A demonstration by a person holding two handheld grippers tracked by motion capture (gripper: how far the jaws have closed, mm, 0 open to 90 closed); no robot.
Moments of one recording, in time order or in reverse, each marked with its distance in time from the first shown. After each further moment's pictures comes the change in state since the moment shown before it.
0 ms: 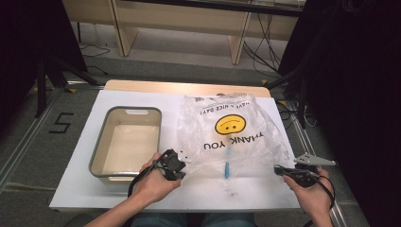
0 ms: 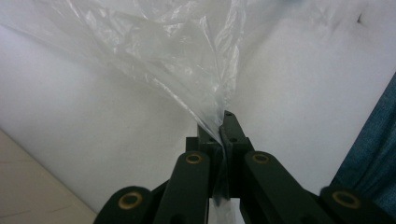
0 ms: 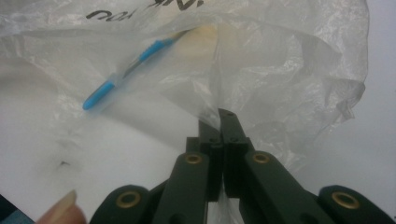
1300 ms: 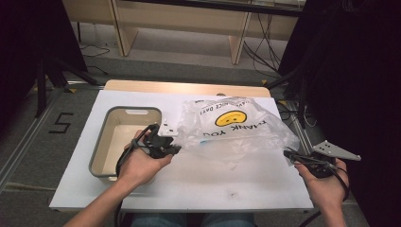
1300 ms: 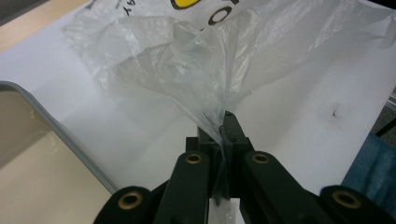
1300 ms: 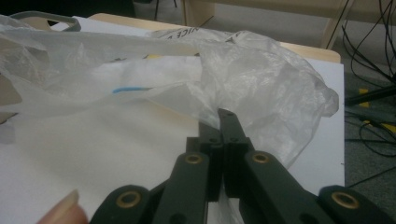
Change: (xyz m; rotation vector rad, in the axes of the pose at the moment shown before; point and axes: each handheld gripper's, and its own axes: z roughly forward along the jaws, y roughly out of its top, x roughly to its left) left arm 0.031 0.029 -0.075 -0.230 0.054 -0.060; right arm -0.001 0.039 -0.039 -0.216 -0.034 -0.004
